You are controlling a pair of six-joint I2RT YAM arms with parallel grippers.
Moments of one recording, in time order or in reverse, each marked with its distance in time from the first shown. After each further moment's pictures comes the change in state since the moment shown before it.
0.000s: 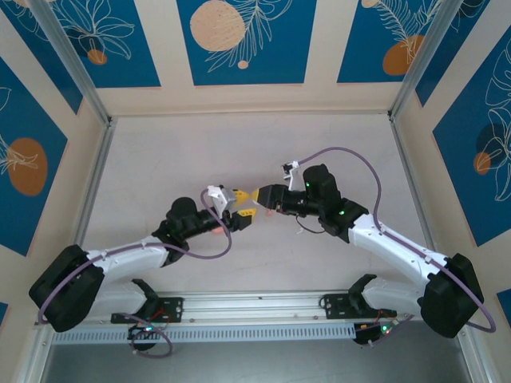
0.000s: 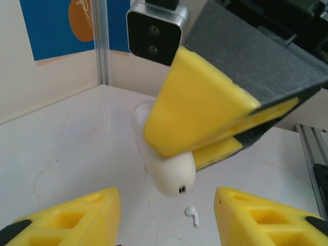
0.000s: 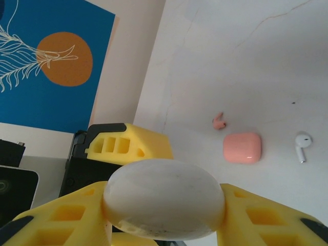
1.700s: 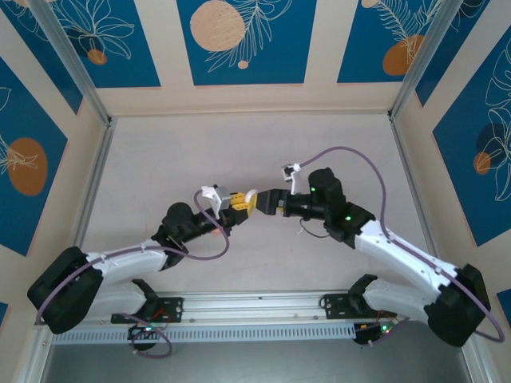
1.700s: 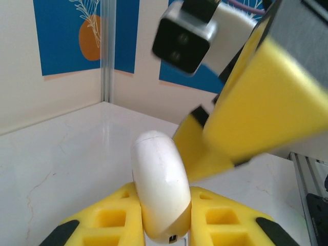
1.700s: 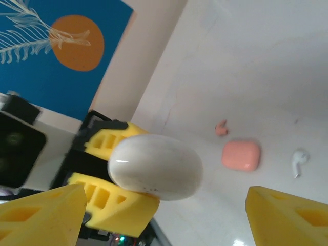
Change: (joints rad) left arm -0.014 -0.034 -0.042 0.104 -0.044 -0.092; right arm -0.009 -0.115 -0.023 -0.024 0.008 -0.194
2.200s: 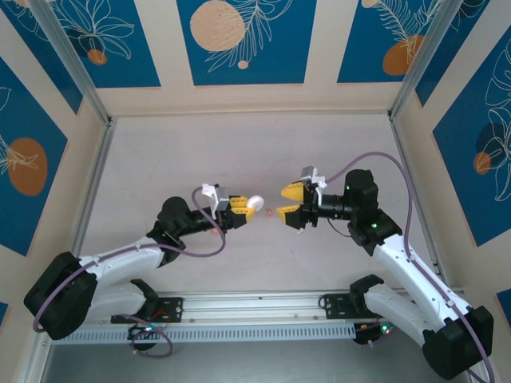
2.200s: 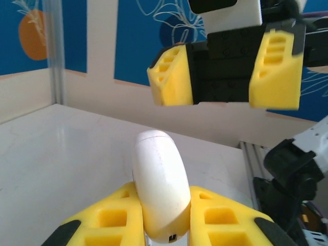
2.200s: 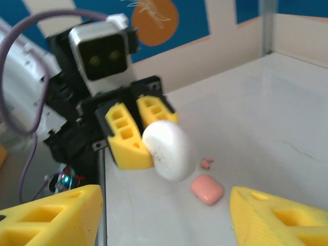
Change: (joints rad) left arm 0.059 -0.031 0.053 -0.066 0.274 -0.033; right arm -0.250 -0.153 -0.064 -0.013 -0.483 -0.716
